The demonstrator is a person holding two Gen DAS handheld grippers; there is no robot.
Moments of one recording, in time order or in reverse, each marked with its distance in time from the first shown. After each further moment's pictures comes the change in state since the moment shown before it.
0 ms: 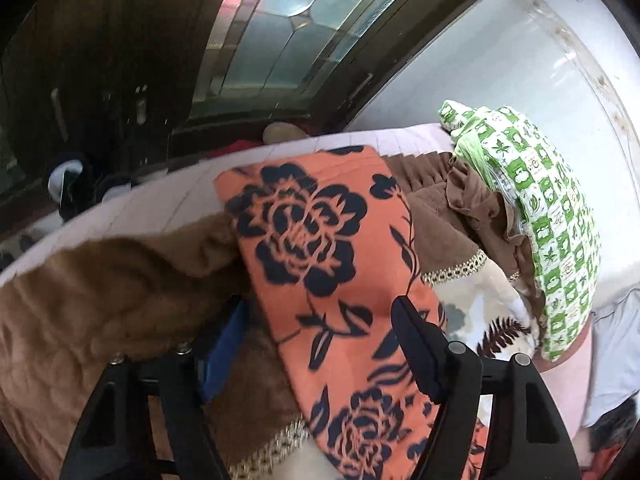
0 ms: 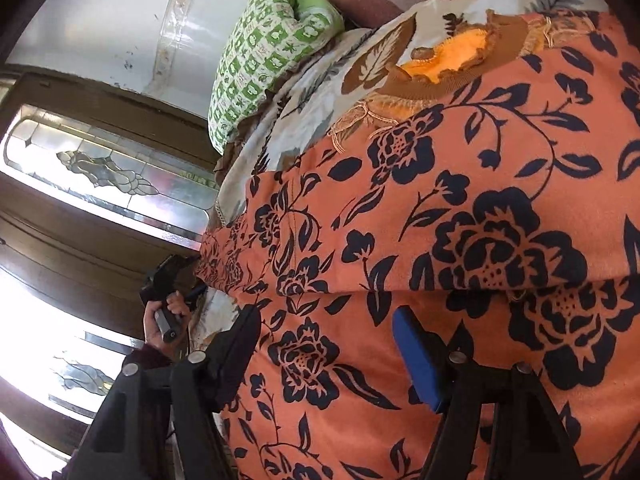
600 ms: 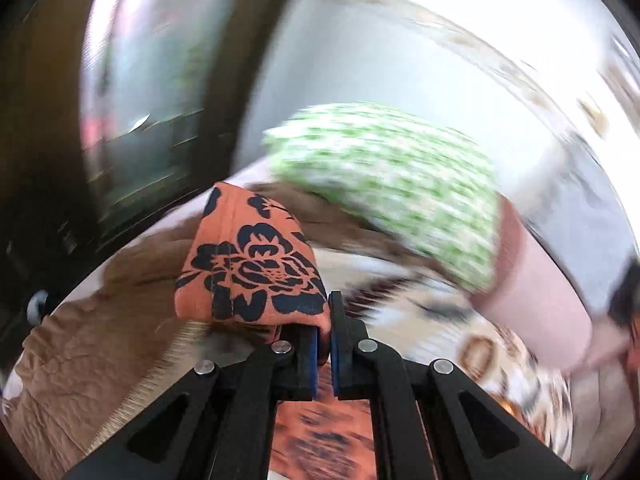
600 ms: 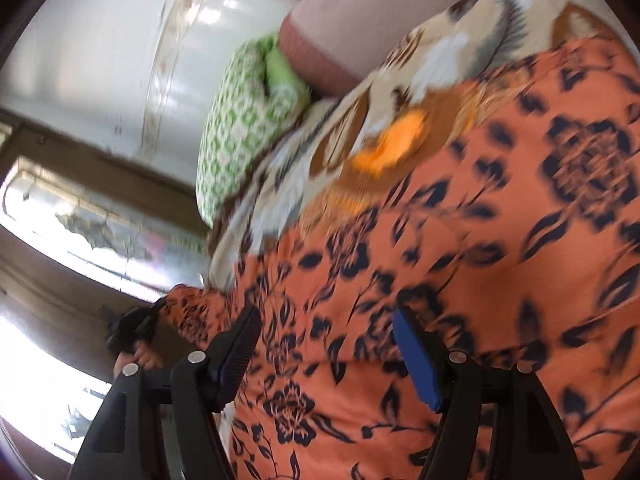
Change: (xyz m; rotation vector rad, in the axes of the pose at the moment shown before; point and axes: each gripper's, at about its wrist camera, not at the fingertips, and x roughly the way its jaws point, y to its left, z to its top) left arm -0.121 -0.174 -0.074 0.474 -0.131 -0.175; right arm -0.064 -0.031 0.030 0.122 -0.230 -0.025
